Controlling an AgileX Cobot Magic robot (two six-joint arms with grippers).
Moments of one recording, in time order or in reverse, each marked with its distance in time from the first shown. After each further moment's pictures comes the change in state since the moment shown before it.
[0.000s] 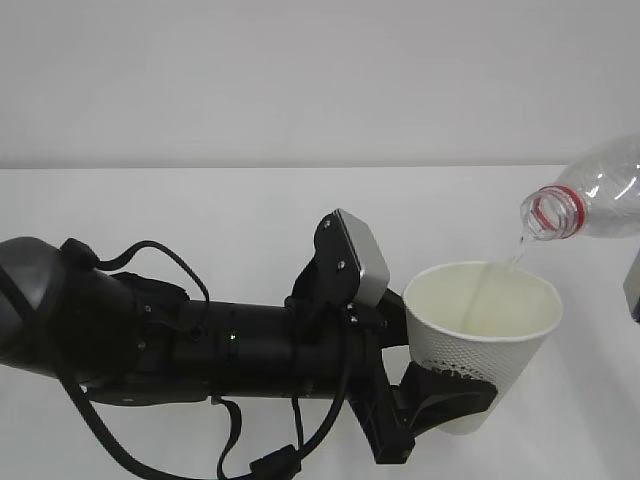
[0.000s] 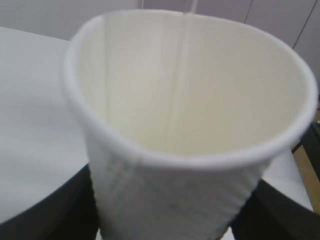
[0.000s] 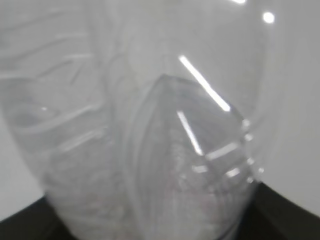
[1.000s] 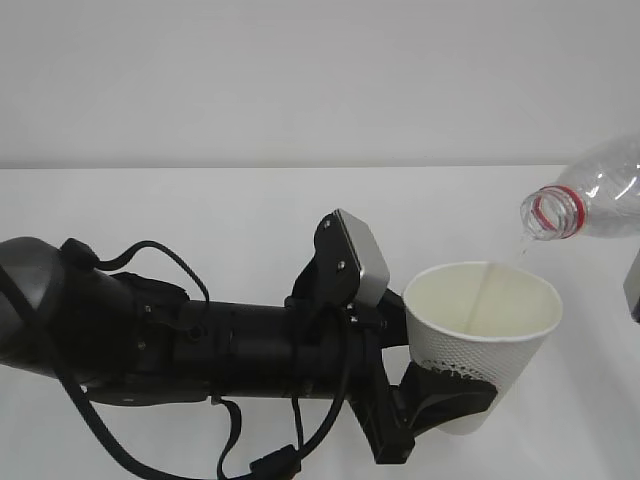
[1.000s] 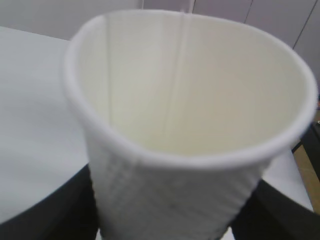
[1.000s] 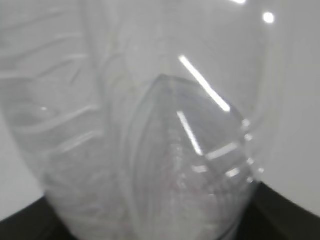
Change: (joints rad) left arm 0.000 0.000 0.000 0.000 0.001 0.000; right arm 0.000 0.000 0.000 0.000 0.000 -0.002
